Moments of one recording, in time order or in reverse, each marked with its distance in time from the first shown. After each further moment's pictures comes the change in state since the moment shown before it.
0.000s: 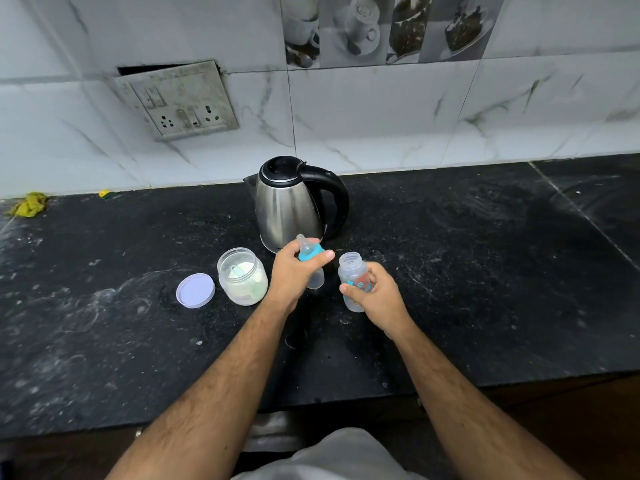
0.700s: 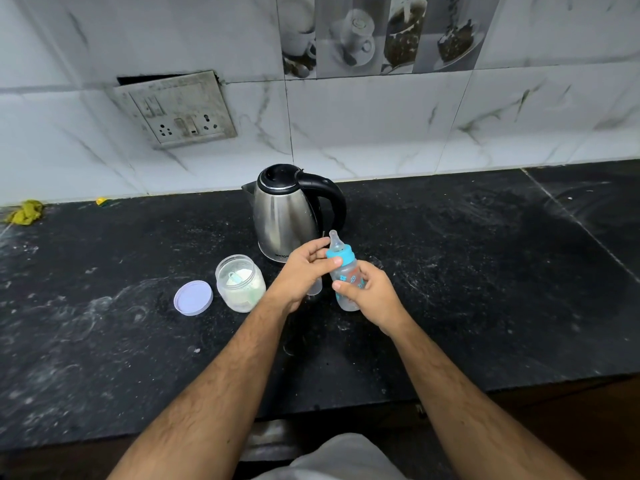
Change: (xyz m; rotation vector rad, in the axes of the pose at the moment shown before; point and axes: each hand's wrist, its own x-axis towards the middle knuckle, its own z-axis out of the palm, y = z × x) left_hand 0.003 0.019 0.006 -0.131 -0.341 -0.087; right_hand 0.003 -0.026 -0.003 0.058 -0.126 -0.053
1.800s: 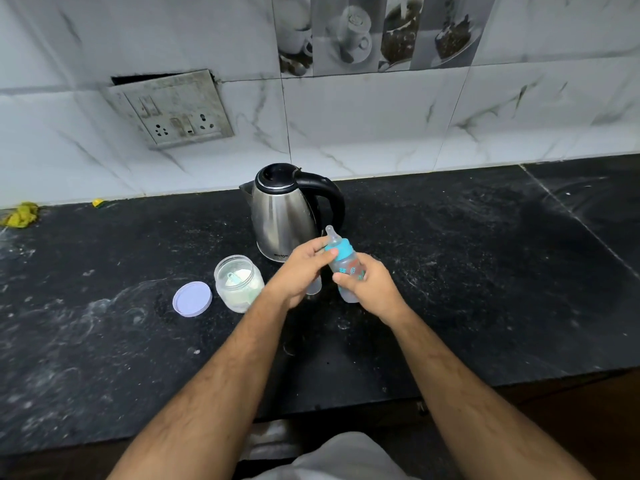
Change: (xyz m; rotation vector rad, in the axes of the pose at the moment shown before) left_hand 0.008 0.004 0.000 0.007 -0.093 -0.001; right_hand 0.010 -0.013 -0.001 -0.091 0.033 0.055
